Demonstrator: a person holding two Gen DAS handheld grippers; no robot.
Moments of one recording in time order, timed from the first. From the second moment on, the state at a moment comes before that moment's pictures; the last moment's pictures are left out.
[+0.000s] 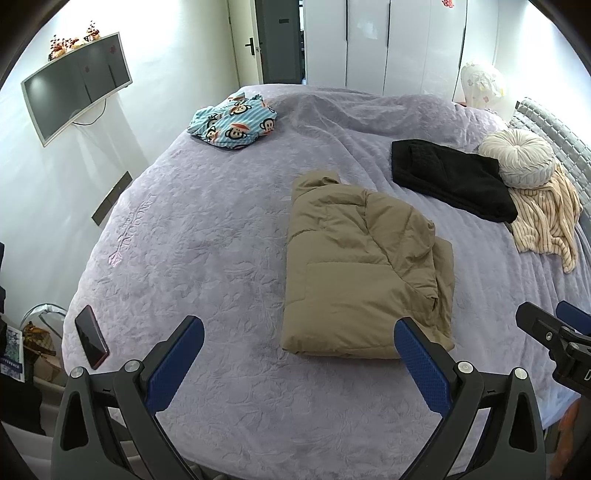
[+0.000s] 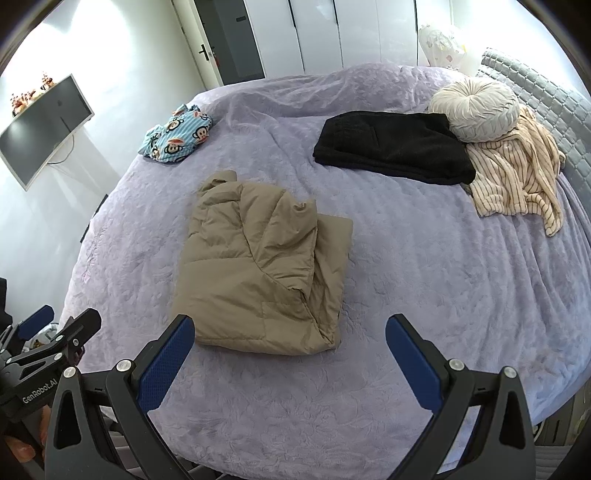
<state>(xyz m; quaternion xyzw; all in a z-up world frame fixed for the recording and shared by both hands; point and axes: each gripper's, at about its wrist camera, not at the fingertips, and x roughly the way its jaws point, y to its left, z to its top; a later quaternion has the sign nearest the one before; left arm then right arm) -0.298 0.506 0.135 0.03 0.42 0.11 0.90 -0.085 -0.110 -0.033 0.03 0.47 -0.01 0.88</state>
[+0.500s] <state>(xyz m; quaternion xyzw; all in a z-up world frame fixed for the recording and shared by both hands) -0.297 0.506 0.135 0.03 0.42 0.11 0.90 -0.085 -0.109 -0.032 0.03 0.47 0.00 0.88</state>
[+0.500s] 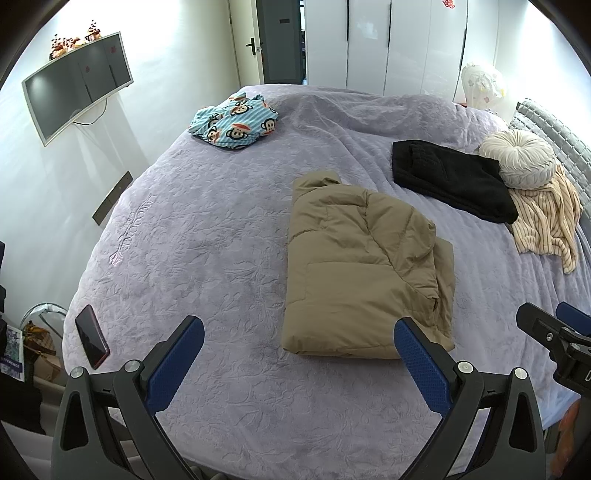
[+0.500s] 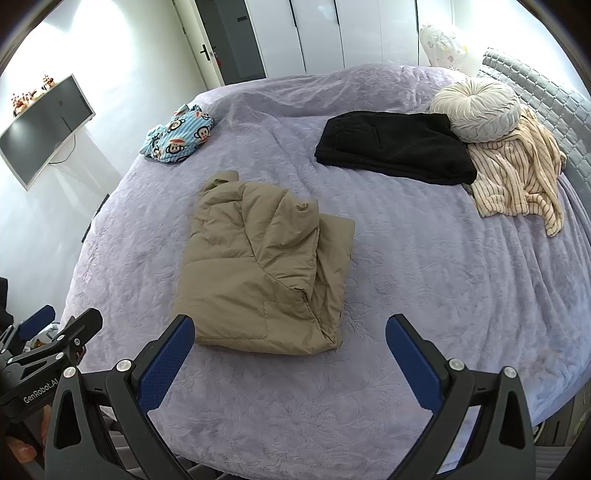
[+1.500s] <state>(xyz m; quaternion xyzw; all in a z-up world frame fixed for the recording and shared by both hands) -0.301 0.507 0.136 0.02 0.42 0.11 0.90 -0.085 -0.103 -0.032 0.03 0.47 -0.01 0.88</state>
